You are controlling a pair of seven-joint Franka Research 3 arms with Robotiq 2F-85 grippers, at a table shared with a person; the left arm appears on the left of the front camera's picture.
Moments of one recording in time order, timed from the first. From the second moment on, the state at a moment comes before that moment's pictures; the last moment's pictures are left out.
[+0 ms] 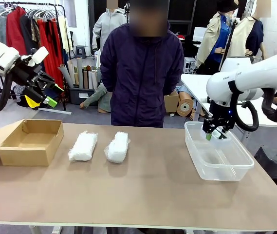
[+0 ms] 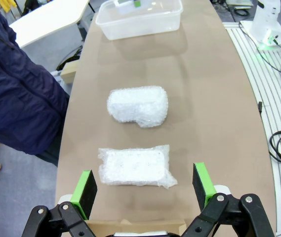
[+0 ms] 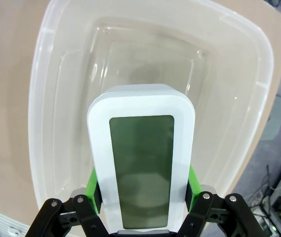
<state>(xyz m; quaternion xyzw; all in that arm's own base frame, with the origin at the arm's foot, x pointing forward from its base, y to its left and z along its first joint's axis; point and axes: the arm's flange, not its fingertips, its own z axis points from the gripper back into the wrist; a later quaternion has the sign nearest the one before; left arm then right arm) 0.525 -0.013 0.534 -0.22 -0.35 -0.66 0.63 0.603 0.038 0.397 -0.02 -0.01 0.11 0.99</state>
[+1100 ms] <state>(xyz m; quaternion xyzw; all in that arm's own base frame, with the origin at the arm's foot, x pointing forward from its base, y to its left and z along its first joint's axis) 0.525 -0.013 0.534 -0.22 -0.35 -0.66 0.63 0.604 0.033 0.327 -0.03 0.01 0.11 0.99</state>
